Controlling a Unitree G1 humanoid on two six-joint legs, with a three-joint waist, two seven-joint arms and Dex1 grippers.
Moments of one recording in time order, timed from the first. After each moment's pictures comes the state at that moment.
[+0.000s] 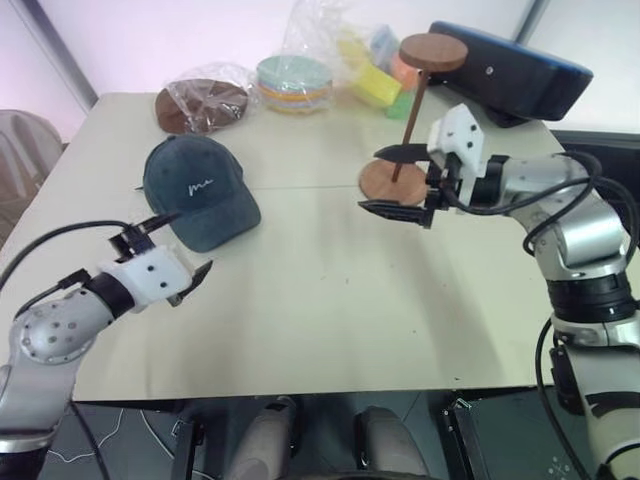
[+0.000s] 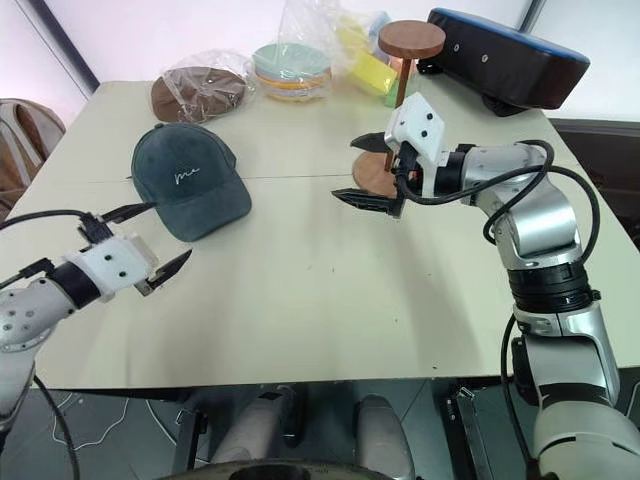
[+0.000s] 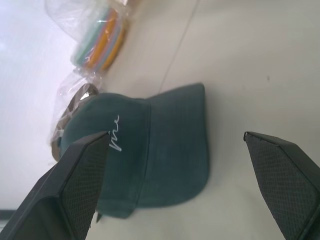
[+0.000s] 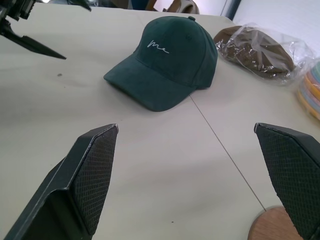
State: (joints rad) left arm 0.12 0.87 0.24 -0.48 0.12 0.09 -0.61; right arm -0.79 -0.70 0.07 -0.04 0.38 0.51 1.06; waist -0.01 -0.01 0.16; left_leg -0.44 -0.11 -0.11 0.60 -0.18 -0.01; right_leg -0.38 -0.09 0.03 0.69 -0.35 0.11
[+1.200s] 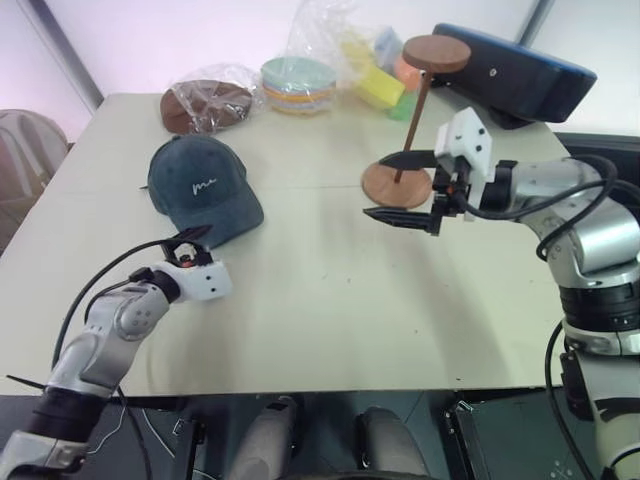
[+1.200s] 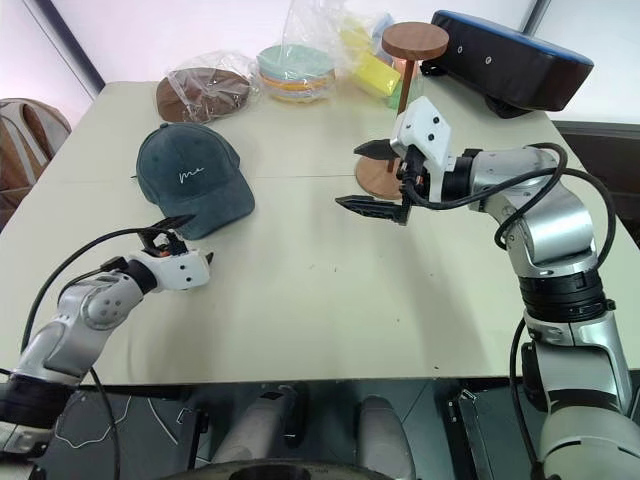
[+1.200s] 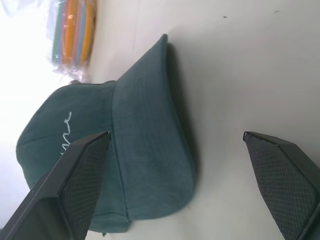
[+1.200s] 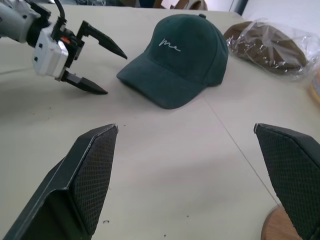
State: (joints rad) left arm -0.18 0.74 -0.10 0.00 0.53 -0.13 -0.37; right arm -0.76 -0.73 0.05 -0.12 0.42 0.59 1.05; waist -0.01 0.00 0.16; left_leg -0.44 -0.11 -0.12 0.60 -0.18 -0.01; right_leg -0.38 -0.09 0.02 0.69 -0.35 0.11
